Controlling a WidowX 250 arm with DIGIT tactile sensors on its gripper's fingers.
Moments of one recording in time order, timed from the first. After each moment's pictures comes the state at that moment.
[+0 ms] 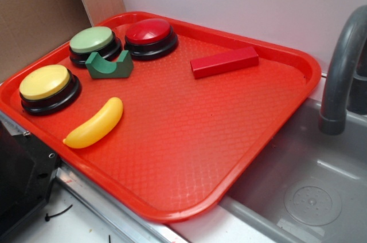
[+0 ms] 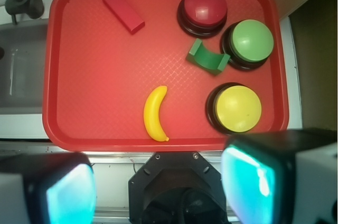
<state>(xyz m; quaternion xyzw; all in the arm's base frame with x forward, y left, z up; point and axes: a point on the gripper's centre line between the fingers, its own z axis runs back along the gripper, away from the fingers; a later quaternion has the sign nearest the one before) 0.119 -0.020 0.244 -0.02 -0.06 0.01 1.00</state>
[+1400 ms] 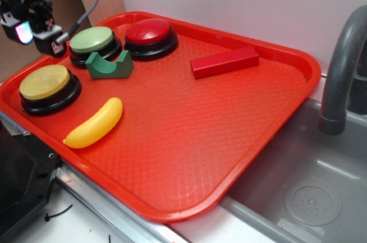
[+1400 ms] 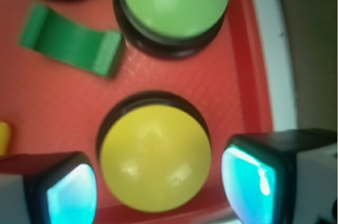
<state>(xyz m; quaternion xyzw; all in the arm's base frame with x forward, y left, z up) 0.158 0.108 0.080 0.03 0.02 0.08 1.00</state>
